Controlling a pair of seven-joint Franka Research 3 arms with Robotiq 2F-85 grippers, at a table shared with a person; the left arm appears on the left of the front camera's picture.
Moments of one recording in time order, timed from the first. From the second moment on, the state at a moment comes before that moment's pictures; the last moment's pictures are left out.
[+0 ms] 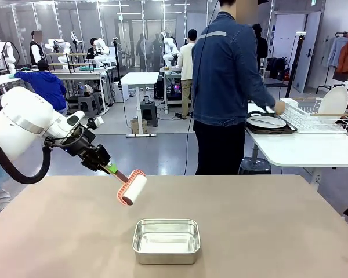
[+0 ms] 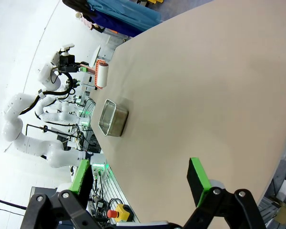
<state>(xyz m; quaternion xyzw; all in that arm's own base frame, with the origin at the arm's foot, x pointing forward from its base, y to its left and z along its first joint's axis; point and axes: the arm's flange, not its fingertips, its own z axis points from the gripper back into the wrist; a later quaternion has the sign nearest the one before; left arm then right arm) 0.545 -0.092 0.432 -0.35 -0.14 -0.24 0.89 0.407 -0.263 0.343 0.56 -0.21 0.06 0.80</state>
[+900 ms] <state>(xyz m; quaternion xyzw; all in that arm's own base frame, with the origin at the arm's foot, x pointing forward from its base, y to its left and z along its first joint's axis) 0.562 -0.079 0.385 -0.37 -0.08 -0.15 0.91 0.407 -0.263 0.343 0.56 -0.21 0.06 0.80</state>
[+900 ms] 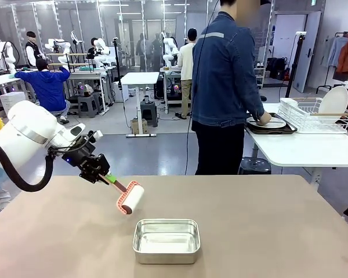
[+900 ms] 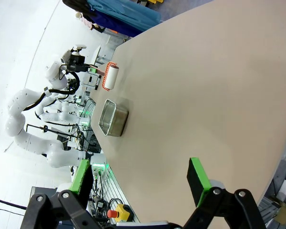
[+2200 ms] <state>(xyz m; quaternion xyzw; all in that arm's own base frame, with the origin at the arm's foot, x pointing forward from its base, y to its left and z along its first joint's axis) 0.543 0.104 0.297 -0.47 -0.08 -0.01 0.88 0.407 -0.263 0.343 0.56 -0.21 0.06 0.80</state>
